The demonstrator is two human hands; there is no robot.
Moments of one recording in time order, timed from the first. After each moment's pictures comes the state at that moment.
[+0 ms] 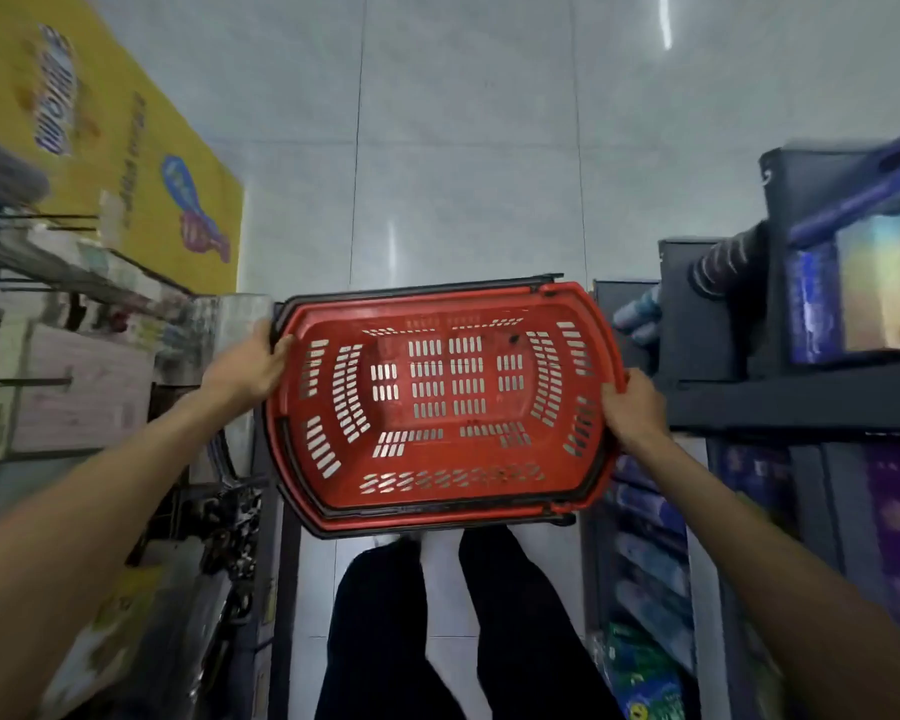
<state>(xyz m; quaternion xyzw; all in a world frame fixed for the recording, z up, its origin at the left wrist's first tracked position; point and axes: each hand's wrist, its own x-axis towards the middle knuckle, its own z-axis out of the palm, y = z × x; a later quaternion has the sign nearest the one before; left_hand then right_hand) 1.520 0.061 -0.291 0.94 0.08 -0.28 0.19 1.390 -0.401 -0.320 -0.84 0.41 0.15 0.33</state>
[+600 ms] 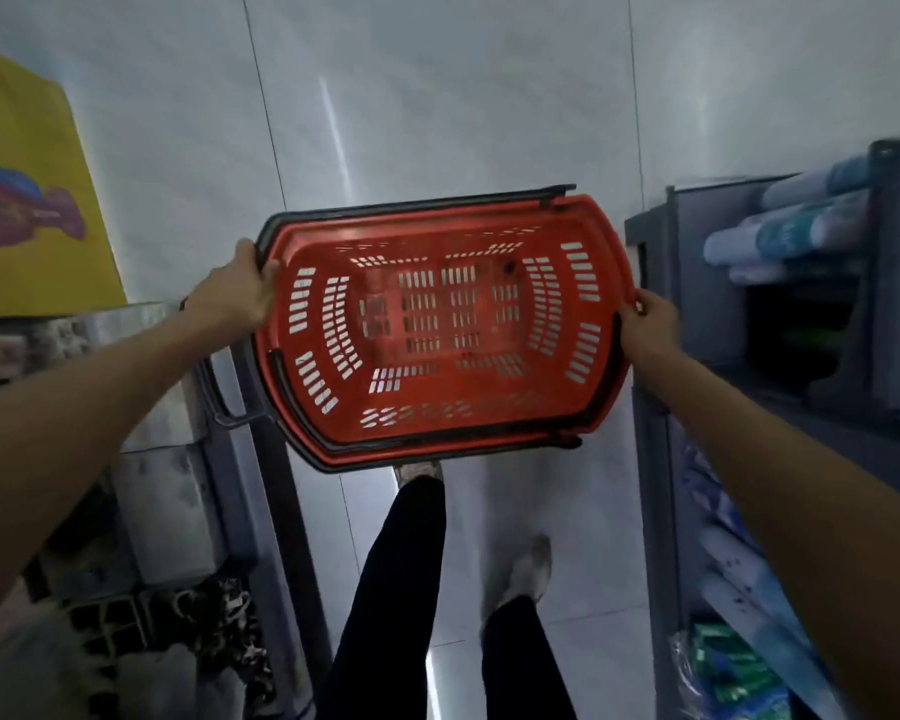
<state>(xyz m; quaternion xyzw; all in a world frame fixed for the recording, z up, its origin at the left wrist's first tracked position) 1.783 0.024 -0.594 0.91 0.02 -0.38 0.15 1.592 -0.405 -0.630 -0.74 0.53 0.17 0.37</state>
